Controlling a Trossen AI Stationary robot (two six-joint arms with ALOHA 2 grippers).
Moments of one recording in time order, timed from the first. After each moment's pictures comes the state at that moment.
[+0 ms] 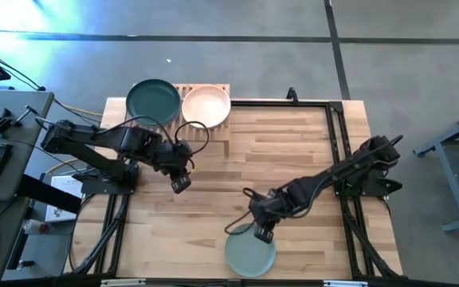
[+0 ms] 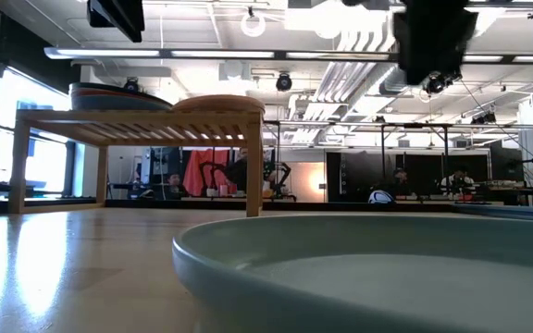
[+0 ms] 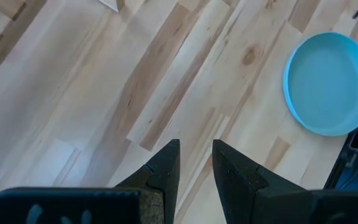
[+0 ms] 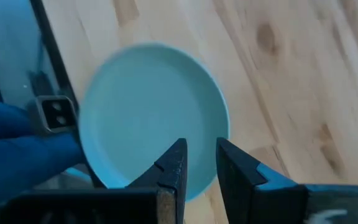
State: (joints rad) left arm -0.17 1.31 1.35 -1.18 -0.11 -0.70; right arm 0.44 1.71 1.35 -0.73 -0.04 0.85
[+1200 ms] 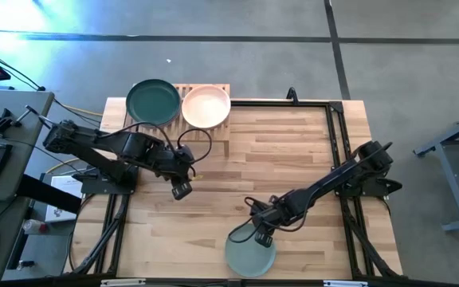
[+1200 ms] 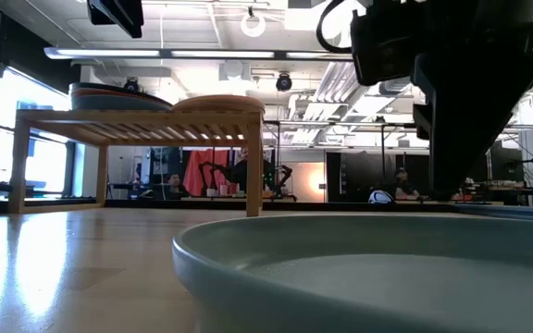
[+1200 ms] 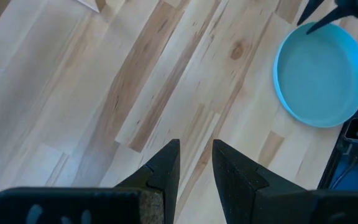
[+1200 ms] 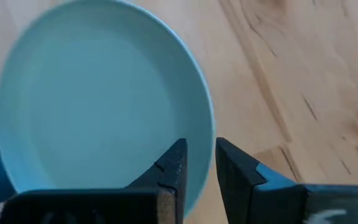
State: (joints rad) left arm -0.22 1.34 1.35 -1.14 -0.12 -0.70; right arm 0.48 1.81 1.15 -0.50 0.02 0.92
